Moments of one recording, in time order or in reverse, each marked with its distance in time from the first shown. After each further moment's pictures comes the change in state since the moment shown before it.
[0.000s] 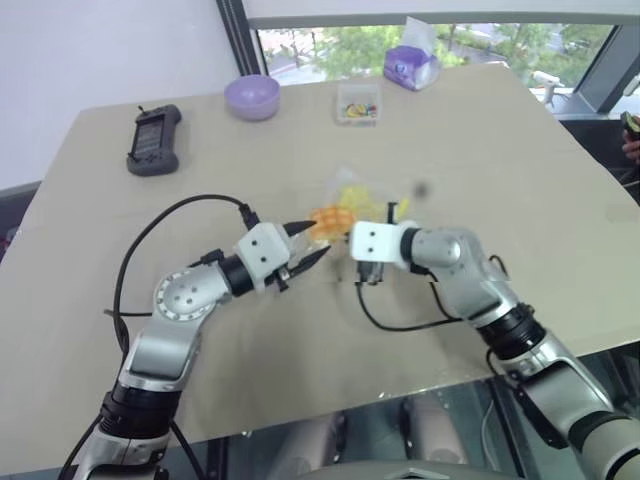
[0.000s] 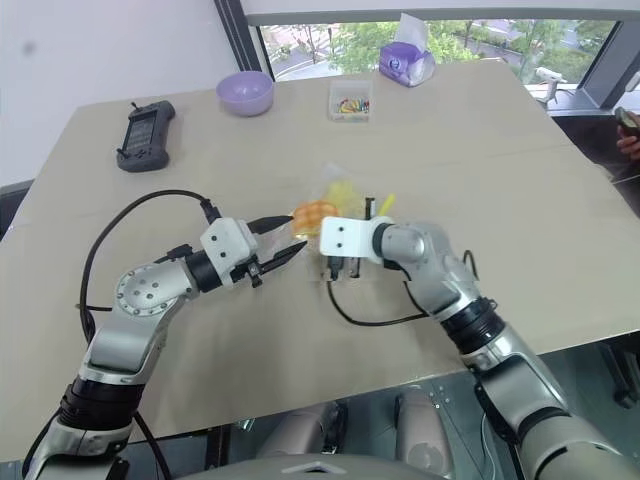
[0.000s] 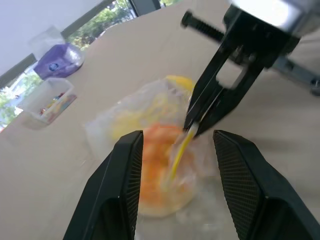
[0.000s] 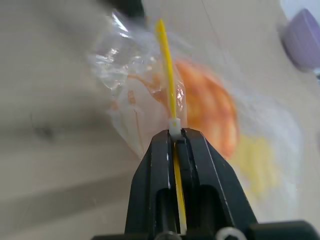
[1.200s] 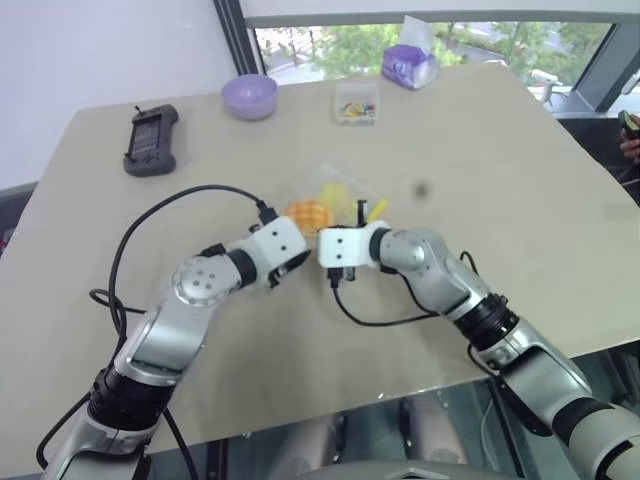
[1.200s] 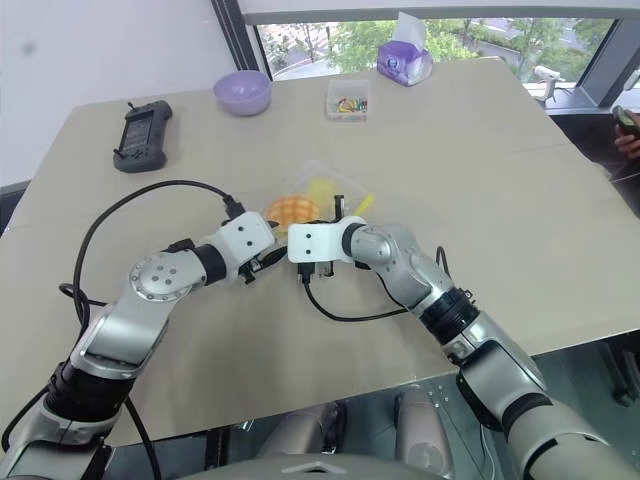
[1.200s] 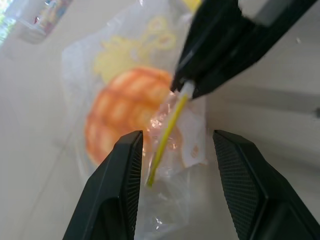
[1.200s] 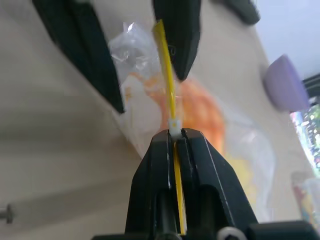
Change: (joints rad) left arm -0.091 0.132 -0.149 -0.111 0.226 0.415 0.122; right arm -0.084 0.052 0.070 0.119 -0.092 -0.120 -0.152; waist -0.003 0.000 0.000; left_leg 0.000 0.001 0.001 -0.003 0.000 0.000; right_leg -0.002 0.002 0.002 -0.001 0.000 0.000
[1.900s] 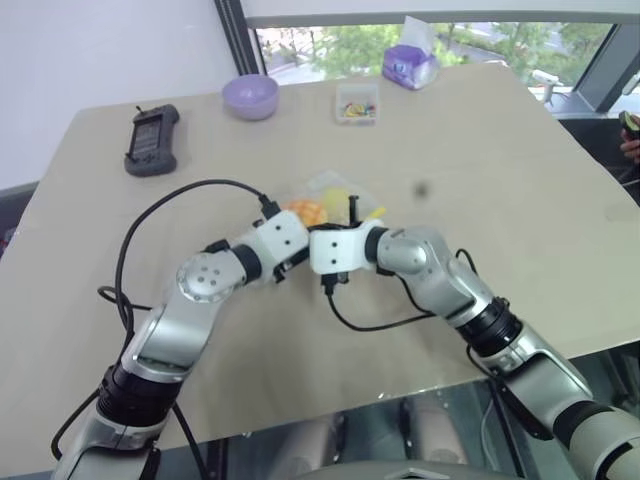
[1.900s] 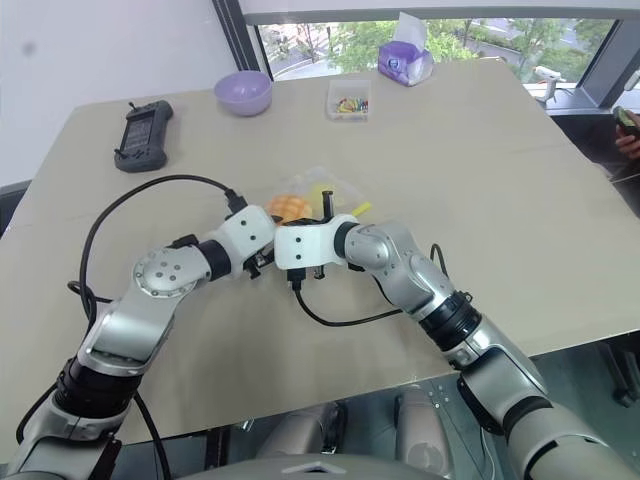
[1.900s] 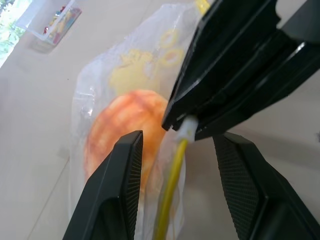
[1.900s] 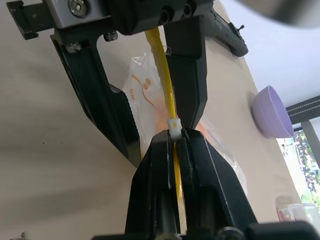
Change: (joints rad) left arm -0.030 -0.051 0.003 -0.017 -0.001 0.047 0.008; right arm 0.019 -0.002 0.002 -0.098 0.001 0.009 0.034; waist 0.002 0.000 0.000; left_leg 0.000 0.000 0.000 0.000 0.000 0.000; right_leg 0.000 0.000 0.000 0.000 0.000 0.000
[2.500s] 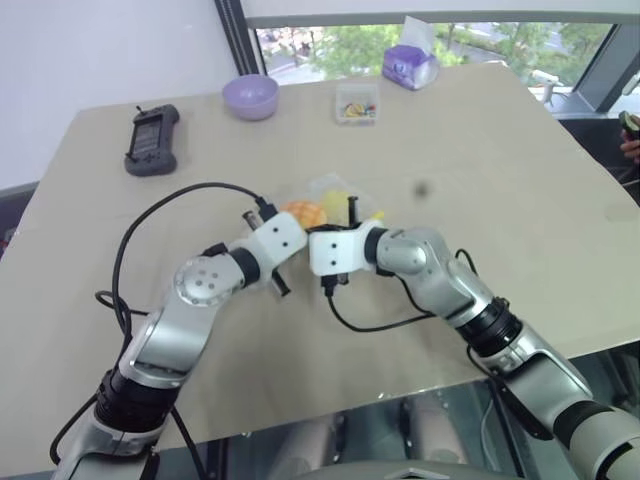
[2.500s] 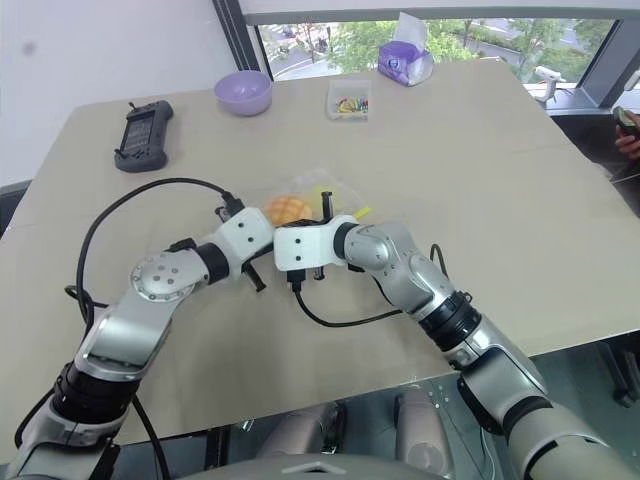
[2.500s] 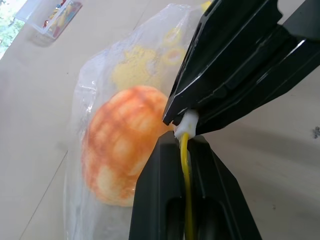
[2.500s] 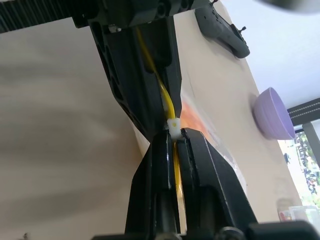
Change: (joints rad) left arm 0.028 -0.002 0.011 -0.026 -0.009 0.007 0.013; right arm 0.001 0.001 0.003 0.002 0.003 -0.003 0.003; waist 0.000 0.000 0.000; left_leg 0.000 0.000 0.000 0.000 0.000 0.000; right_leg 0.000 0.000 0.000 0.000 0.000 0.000
